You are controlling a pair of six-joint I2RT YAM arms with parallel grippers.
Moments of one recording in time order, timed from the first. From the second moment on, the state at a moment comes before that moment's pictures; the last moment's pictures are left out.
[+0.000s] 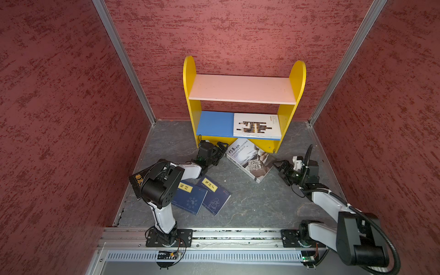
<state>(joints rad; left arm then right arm) -0.44 1.80 0.85 0.51 0.17 -1.25 -0.06 1.16 0.38 0.17 -0.61 0.93</state>
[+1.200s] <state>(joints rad) -0.32 2.02 0.93 0.69 0.52 -0.94 -0.01 1.25 0.40 0.09 -0.62 1.12</state>
